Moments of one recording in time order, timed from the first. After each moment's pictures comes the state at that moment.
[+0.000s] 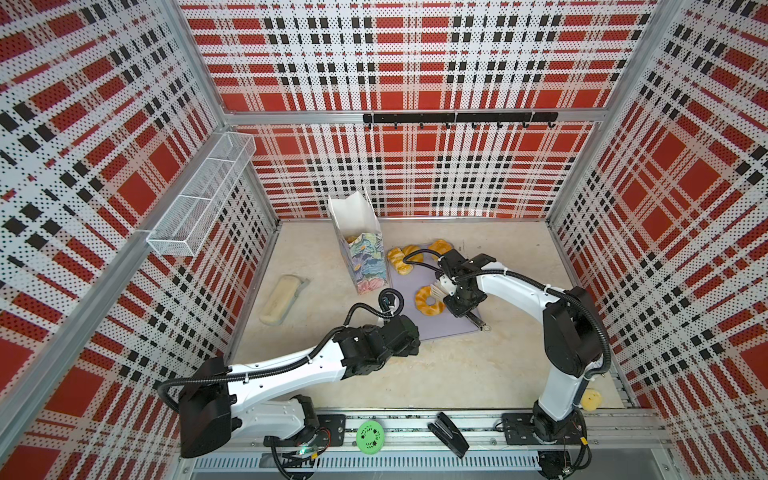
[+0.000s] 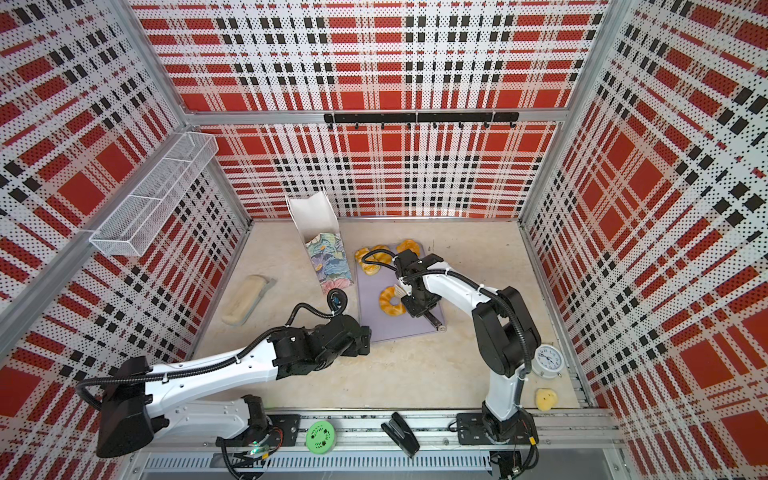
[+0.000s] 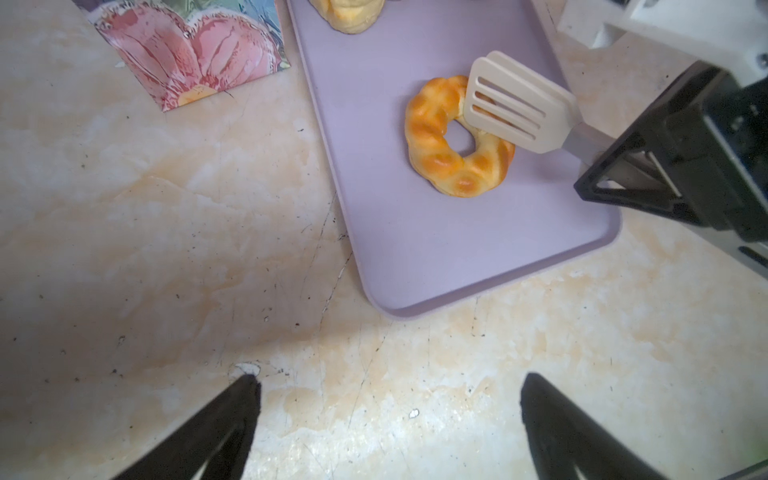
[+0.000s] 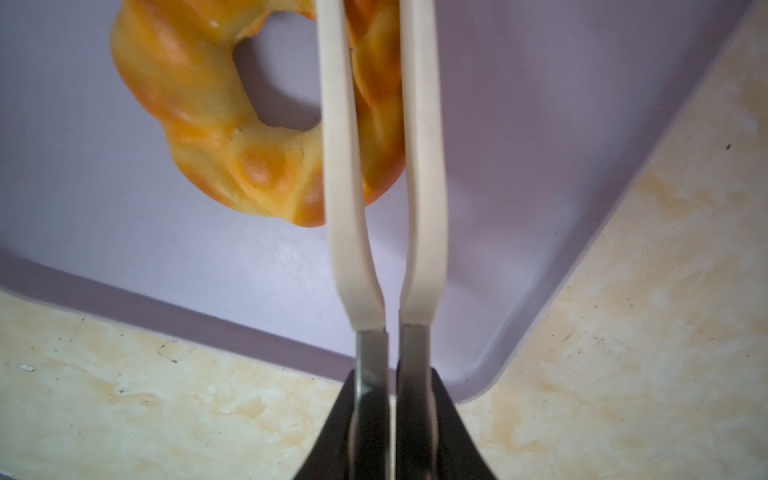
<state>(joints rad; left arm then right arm) -1.08 1.22 0.83 -0.56 -0.45 -0.87 0.59 1.82 1.38 -1.01 0.09 -0.01</state>
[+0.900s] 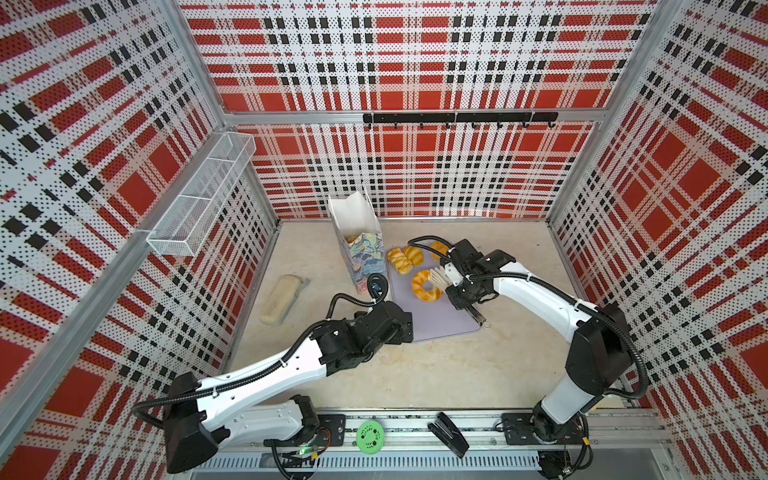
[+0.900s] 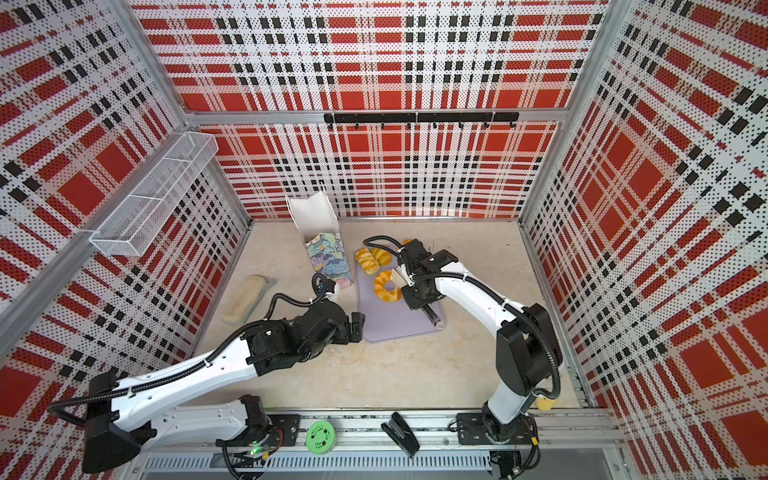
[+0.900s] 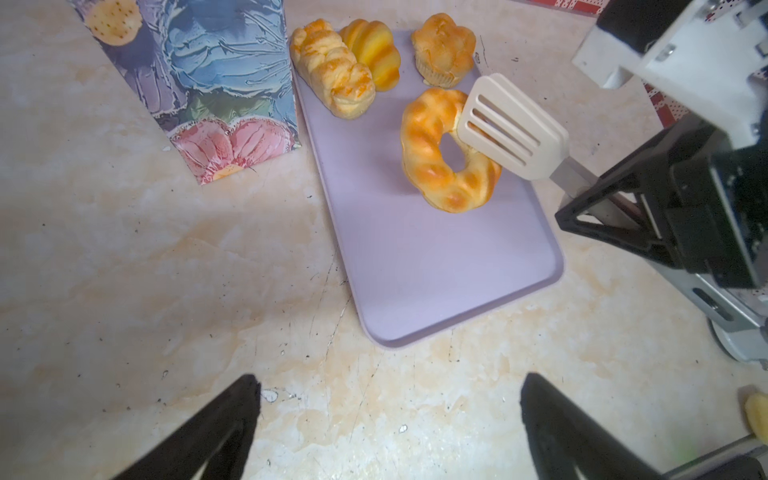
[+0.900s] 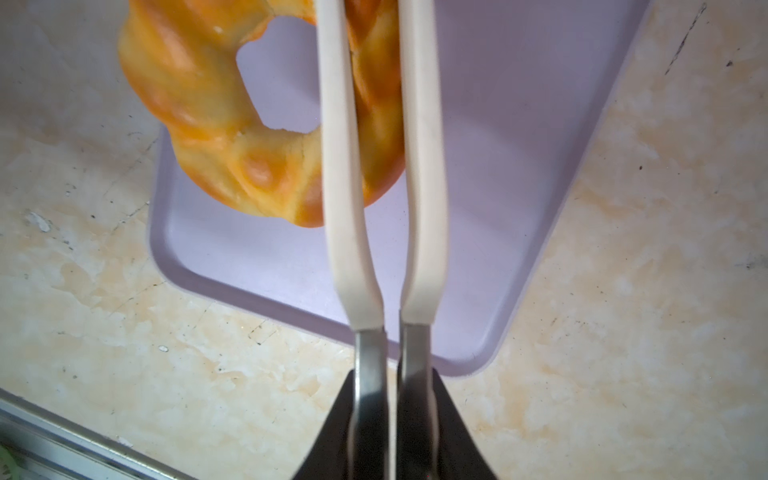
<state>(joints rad) -1.02 1.12 0.93 -0.63 -0.45 -0.77 0.58 1.67 1.40 -1.00 0.01 0.07</state>
